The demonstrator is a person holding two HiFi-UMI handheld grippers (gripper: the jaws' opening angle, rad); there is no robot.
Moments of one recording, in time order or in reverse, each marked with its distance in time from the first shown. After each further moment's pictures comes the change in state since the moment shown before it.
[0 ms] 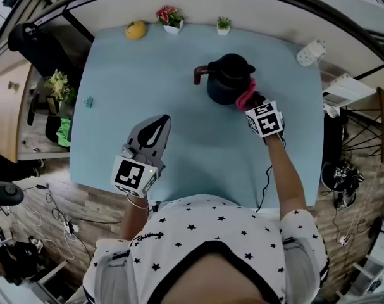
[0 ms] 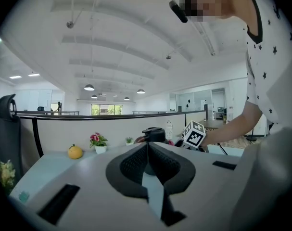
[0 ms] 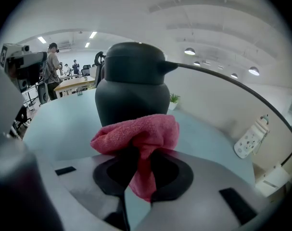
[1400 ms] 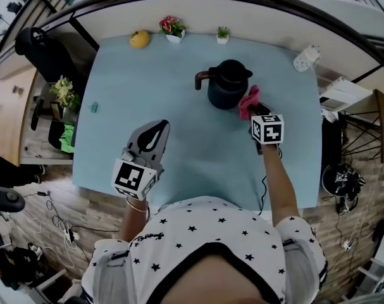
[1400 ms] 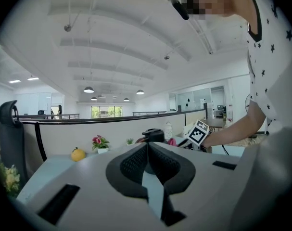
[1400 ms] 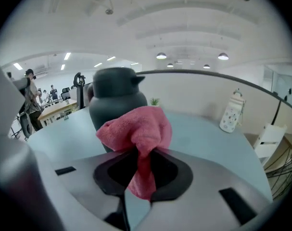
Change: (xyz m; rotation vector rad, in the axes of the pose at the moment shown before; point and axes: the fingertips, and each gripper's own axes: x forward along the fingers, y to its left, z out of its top) left arm -0.019 -0.001 0.005 0.031 -0.005 0.005; right arm -0.027 -0.011 -0.014 0.305 -0.113 -0.108
